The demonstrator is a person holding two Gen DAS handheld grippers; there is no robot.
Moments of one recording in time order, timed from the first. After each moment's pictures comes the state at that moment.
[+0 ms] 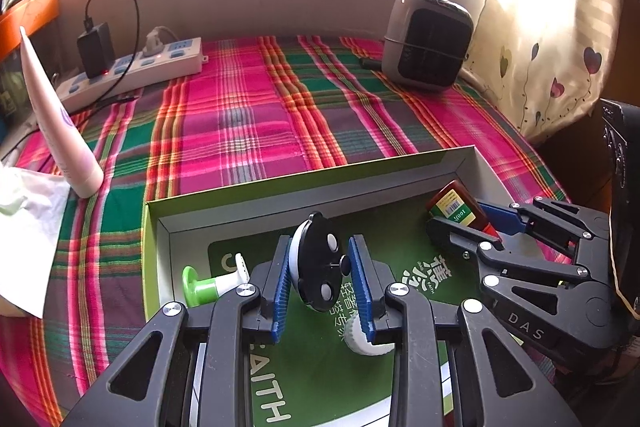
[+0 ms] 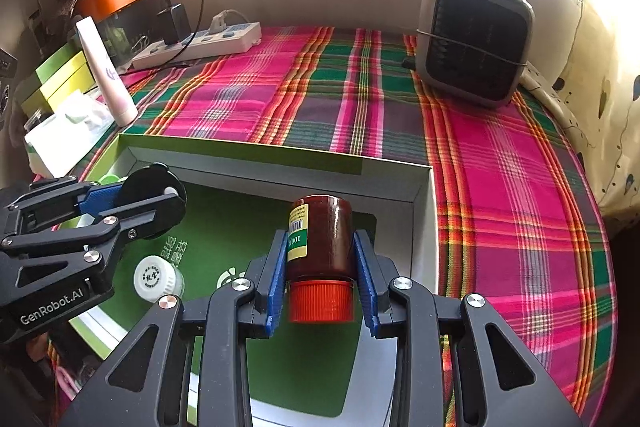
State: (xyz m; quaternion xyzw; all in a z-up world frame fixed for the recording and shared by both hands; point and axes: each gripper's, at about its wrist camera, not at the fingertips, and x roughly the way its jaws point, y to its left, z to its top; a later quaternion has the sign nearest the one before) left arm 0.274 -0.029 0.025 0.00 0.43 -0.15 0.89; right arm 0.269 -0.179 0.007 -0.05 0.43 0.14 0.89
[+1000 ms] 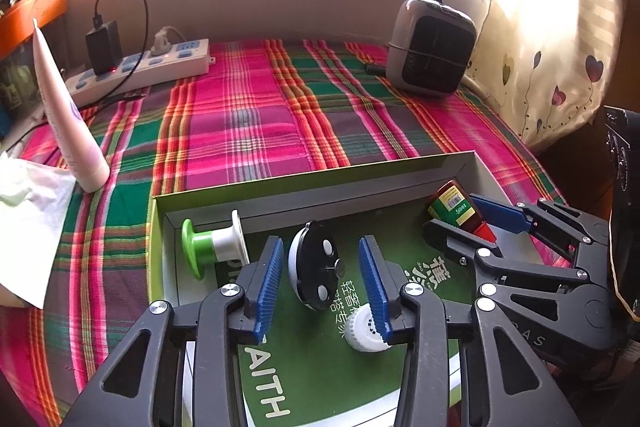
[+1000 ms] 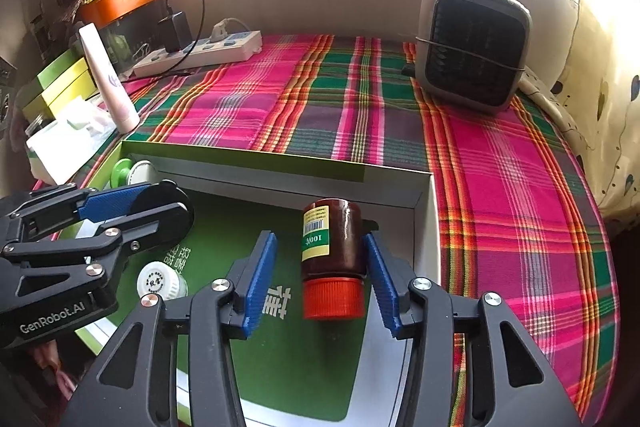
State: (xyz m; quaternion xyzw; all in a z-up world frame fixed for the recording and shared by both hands) left arm 0.269 -0.025 0.028 -0.01 0.43 -0.15 0.89; right arm 0.267 -0.178 0.010 -0.04 0.42 0.14 0.90
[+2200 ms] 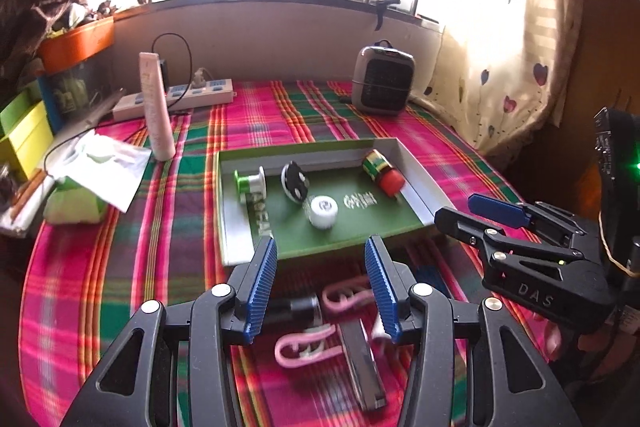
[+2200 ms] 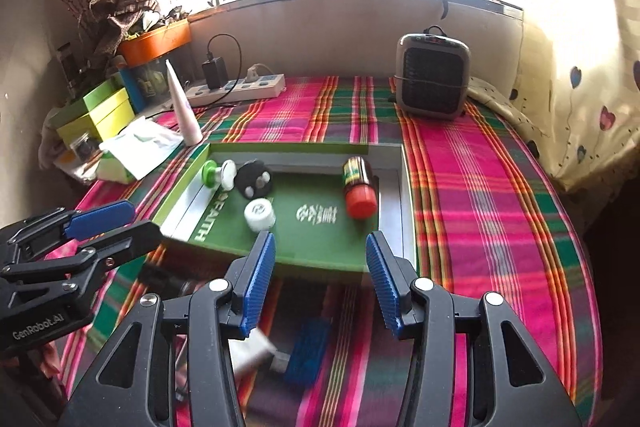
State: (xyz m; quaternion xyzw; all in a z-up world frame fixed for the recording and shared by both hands) left arm 0.110 0.002 0.081 -0.01 0.35 -0.15 0.92; right arm 0.134 -0.185 0.061 0.00 0.35 0.13 0.93
